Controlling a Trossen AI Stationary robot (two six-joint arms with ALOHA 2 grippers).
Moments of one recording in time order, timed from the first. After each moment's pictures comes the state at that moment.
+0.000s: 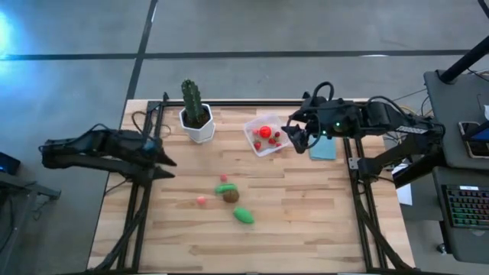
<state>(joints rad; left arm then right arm) -0.05 0.51 0.74 -0.89 0.14 -0.44 0.04 1.30 1.65 -0.96 0.40 0.47</state>
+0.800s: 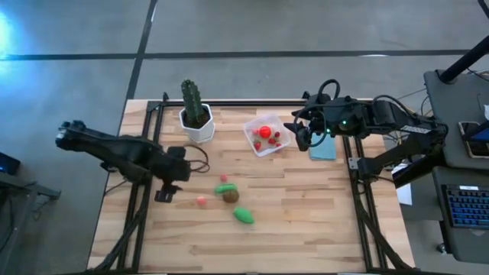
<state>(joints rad) -0.30 1.09 1.16 -1.25 -0.04 -0.15 0.04 1.28 1.65 -0.94 0.42 0.44</state>
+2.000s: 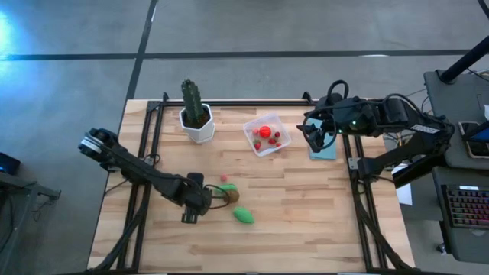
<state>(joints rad) -0.46 1.49 0.84 -0.68 -0.14 -0.36 0.04 1.21 1.65 -1.11 0.42 0.40</state>
